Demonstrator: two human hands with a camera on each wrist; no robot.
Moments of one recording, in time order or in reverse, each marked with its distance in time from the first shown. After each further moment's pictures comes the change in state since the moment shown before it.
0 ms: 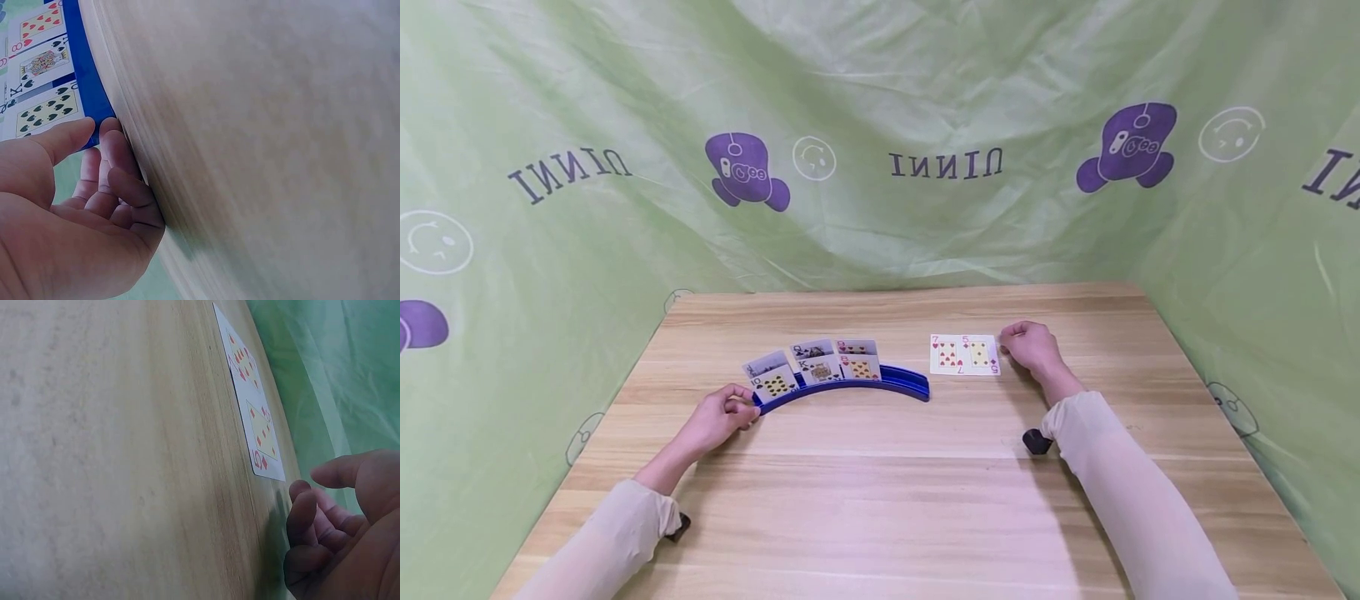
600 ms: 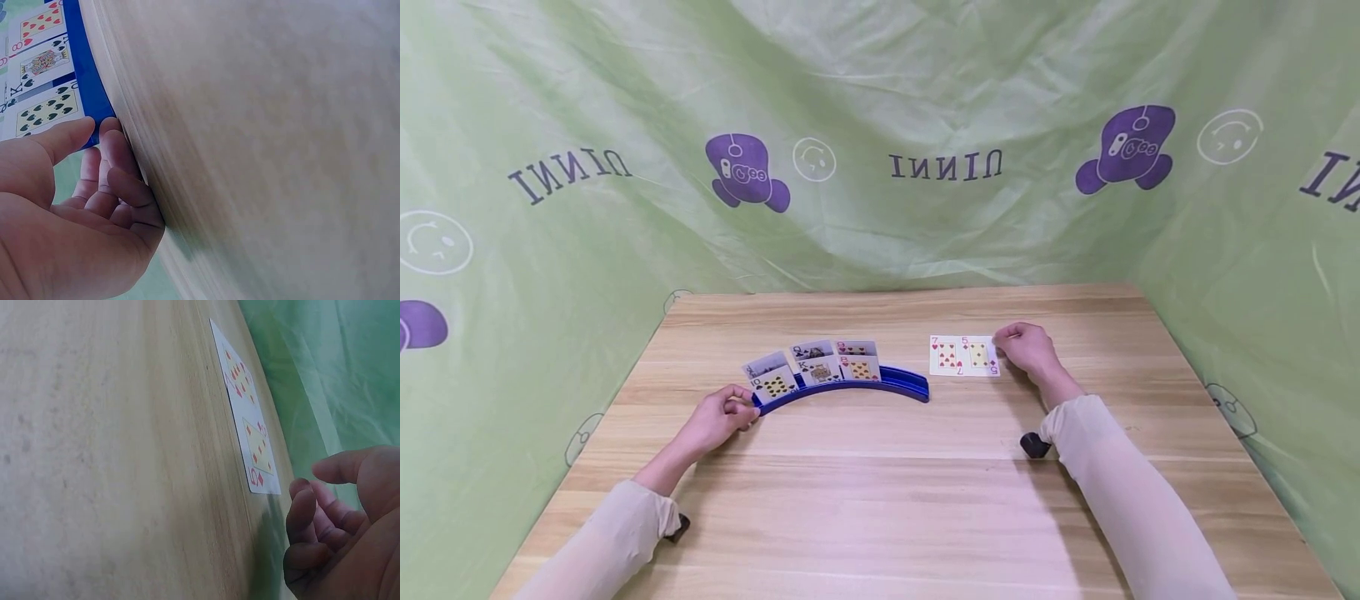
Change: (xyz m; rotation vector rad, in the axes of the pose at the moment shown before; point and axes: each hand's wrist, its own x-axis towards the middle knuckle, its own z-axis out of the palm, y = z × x) left_hand 0.000 -0.001 0.000 0.001 0.001 0.009; right_hand -0.002 0.000 0.003 -0.008 -0.015 -0.020
